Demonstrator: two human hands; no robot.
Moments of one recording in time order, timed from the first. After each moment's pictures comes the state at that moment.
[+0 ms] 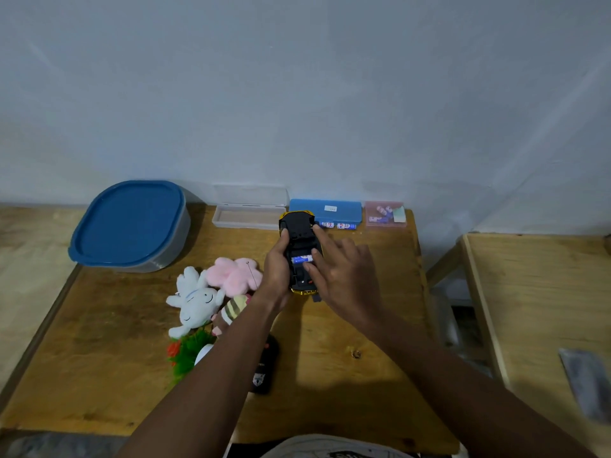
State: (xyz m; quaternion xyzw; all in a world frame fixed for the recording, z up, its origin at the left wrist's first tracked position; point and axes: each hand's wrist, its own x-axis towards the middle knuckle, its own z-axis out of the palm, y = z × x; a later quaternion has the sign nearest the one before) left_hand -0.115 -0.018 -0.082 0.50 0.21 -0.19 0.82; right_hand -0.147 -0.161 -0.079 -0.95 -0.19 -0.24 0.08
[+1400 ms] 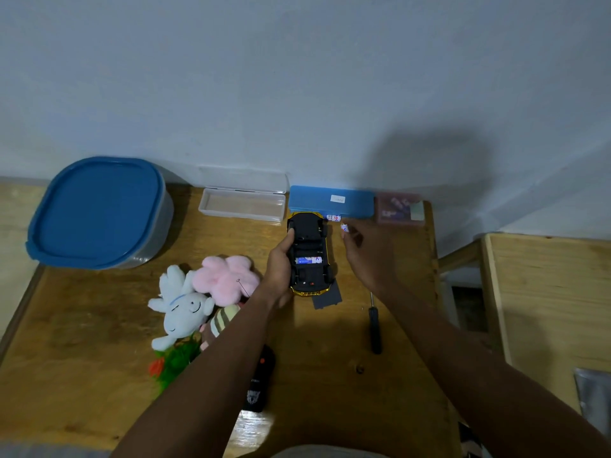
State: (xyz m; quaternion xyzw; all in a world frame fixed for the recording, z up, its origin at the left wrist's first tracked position) left_hand -0.068 -0.018 -0.116 0.47 0.27 -0.27 0.80; right_hand -0.052 -0.191 -0.128 -0.92 0.00 -0.06 0.39
